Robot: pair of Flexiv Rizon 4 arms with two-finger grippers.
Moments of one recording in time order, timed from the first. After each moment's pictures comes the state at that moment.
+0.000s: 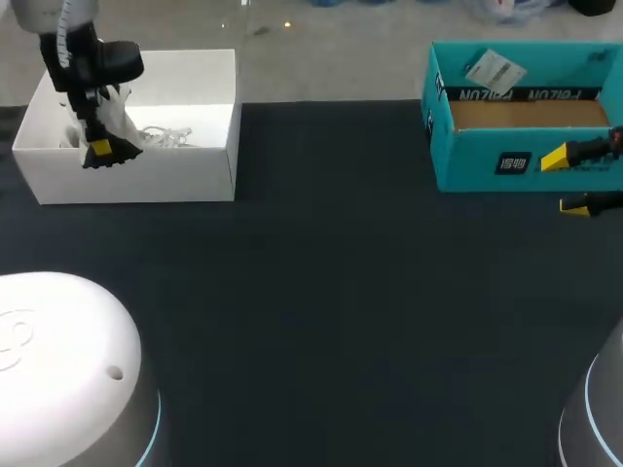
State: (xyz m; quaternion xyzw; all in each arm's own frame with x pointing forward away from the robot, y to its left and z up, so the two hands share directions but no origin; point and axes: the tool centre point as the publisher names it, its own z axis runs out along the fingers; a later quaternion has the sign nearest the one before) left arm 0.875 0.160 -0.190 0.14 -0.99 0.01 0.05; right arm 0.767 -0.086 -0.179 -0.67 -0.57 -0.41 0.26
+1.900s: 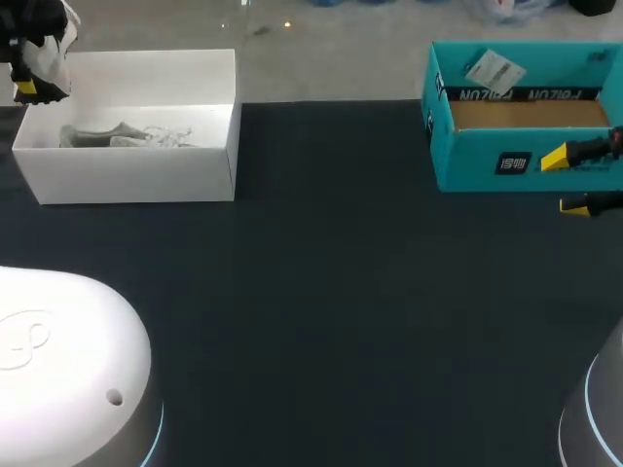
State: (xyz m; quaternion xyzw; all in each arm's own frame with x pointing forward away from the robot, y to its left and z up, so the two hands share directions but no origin) left arm 1.046 0.317 -0.204 0.05 -1.00 -0.04 0.00; right arm 0.767 -0.086 -0.179 -0.67 -0.57 -0.41 0.26
